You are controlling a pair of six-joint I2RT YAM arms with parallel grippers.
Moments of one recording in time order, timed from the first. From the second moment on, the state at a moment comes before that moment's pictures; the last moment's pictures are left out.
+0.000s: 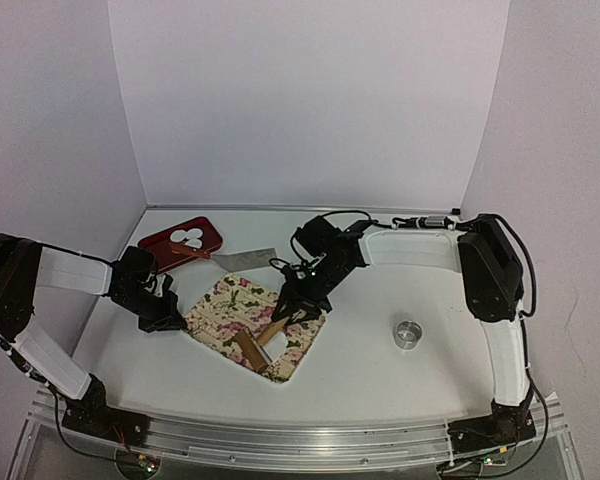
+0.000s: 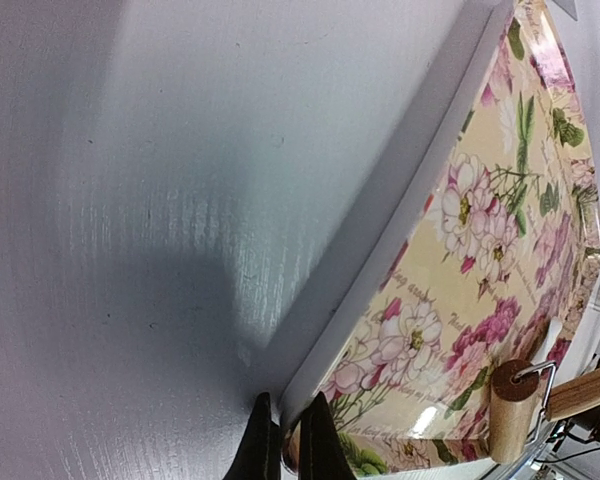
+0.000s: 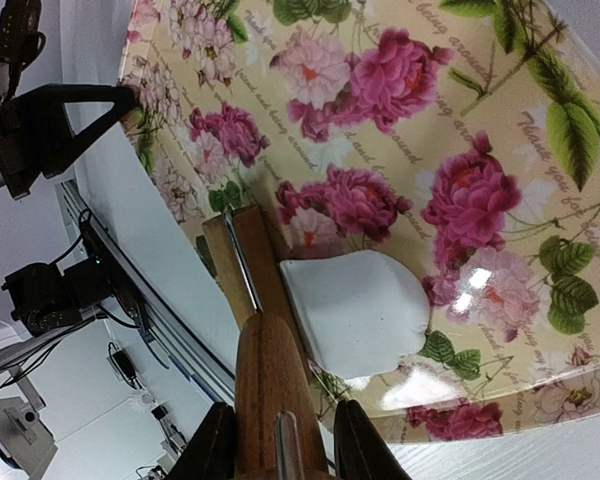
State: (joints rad) left arm -0.24 1.52 0.65 -0.31 0.39 -0.47; right arm 0.84 2.19 1.69 -0.69 -0.61 0.70
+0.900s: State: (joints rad) left arm -0.23 1.52 0.65 -0.31 0.42 -0.45; right arm 0.63 2.10 1.58 -0.75 -0.61 0.60
